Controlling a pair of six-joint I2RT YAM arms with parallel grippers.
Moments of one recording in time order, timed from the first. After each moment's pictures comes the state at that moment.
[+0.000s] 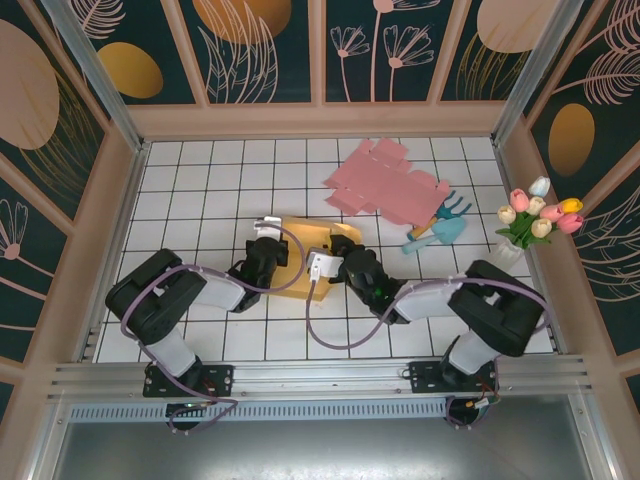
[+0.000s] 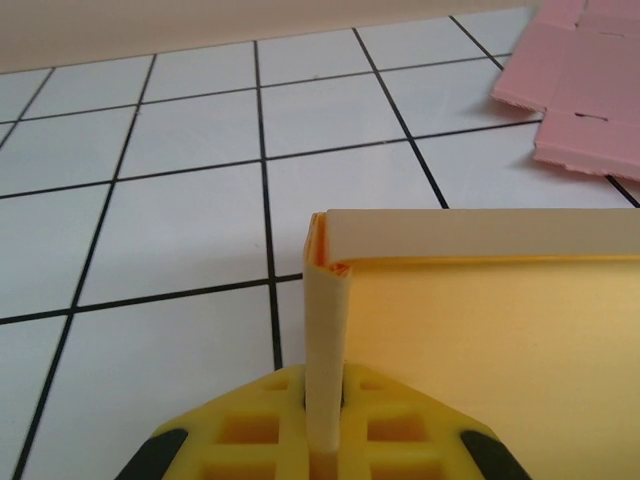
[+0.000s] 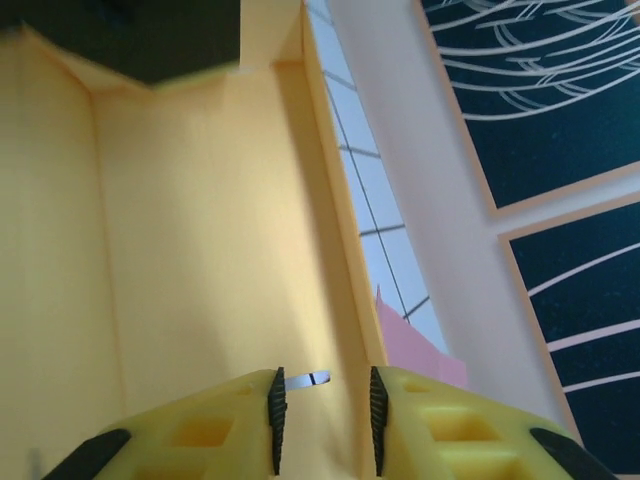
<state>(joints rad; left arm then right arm) -0.70 1.68 0.49 0.76 -0.54 -0.21 0.96 1.52 0.49 0.76 0.36 -0.90</state>
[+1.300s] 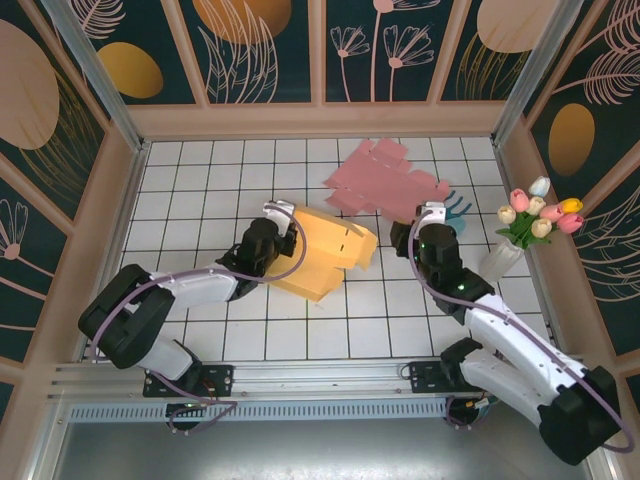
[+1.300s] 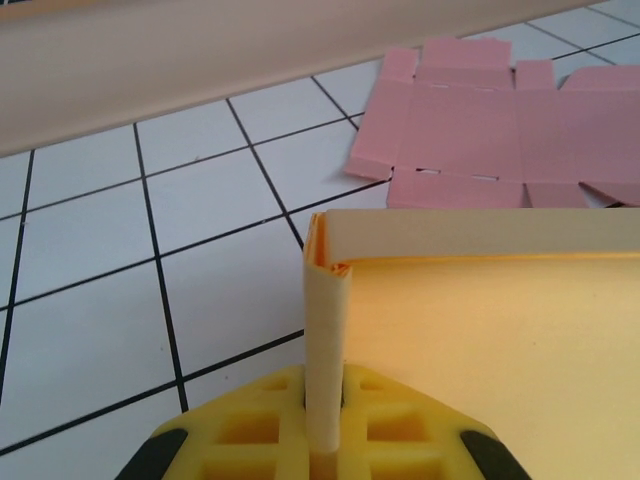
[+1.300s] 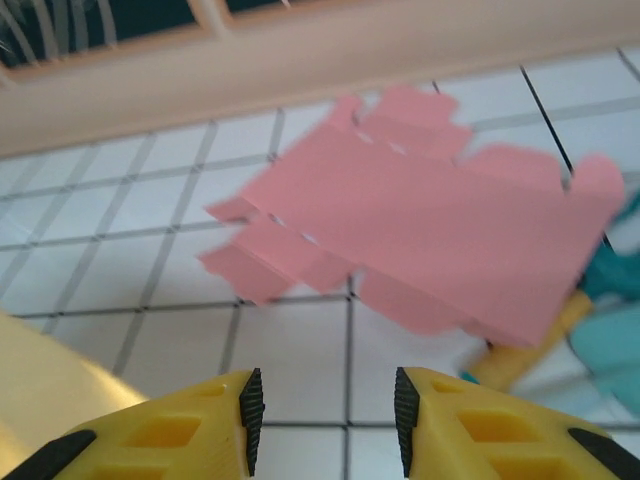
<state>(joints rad) -0.68 1.50 0.62 0.50 -0.27 -0.08 0.50 0.87 0.52 -0.08 0.26 0.38</state>
